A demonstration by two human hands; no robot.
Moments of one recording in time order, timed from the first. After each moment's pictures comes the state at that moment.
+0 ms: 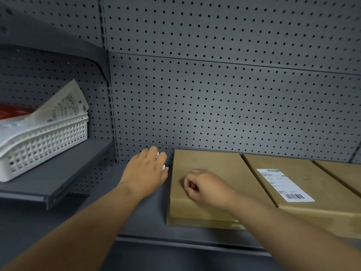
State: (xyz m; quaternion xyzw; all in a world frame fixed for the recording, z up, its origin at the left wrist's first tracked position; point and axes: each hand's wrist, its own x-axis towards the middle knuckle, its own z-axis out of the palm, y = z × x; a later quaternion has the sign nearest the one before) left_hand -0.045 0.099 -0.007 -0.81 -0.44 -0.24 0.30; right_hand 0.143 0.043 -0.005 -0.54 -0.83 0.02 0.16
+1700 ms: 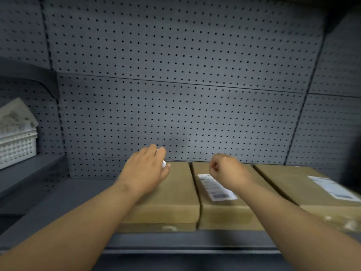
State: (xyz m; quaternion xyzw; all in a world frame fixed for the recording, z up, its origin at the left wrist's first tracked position) left_hand 0.104 0.025 0.052 -0.84 -0.43 -0.26 0.20; right_hand 0.326 -0.025 0.053 -0.72 -0.65 -0.08 0.22
